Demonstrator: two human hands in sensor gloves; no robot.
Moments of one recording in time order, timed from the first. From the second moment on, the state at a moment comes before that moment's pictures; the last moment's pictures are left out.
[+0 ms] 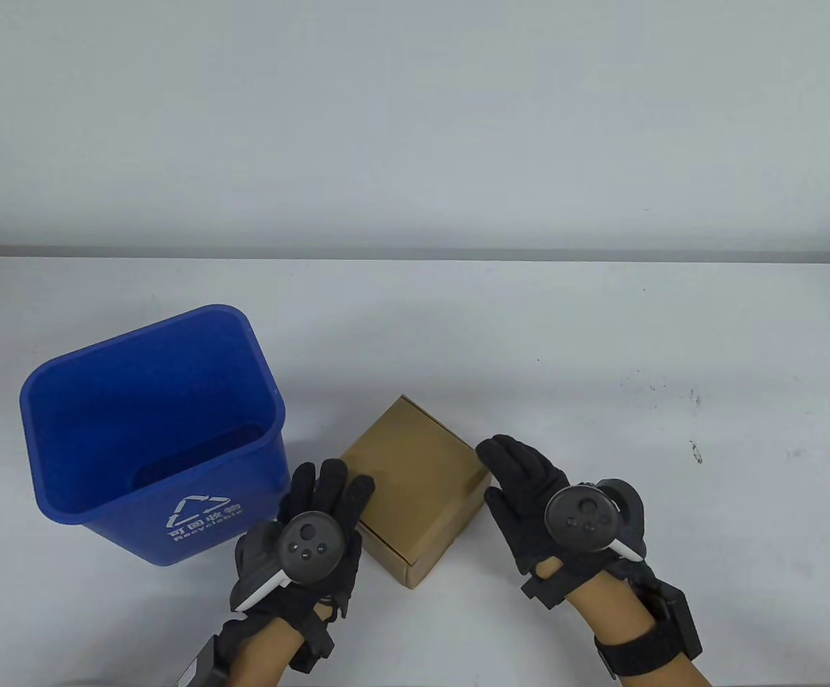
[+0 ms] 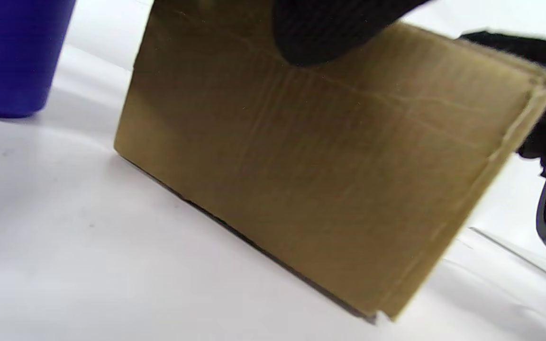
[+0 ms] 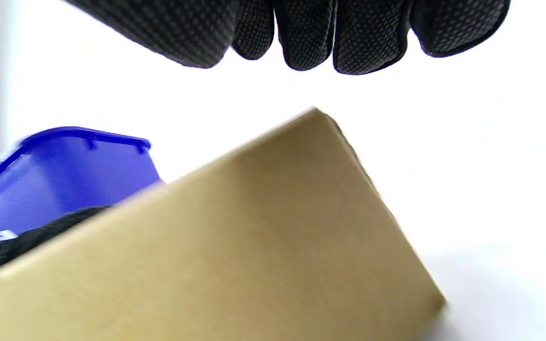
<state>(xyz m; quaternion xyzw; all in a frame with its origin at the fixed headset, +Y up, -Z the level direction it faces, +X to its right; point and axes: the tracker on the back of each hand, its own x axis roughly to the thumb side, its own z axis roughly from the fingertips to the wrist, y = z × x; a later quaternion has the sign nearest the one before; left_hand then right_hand) -0.148 -0.722 -0.231 -0.05 -0.13 0.19 0.97 0.157 -0.708 -0.288 0.26 -0.05 0.91 0.32</state>
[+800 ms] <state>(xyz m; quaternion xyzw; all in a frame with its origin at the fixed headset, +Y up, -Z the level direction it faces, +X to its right) -0.158 -0.744 -0.241 -0.12 -0.08 0.19 0.97 0.139 -0.728 -0.289 0.30 0.00 0.94 0.17</state>
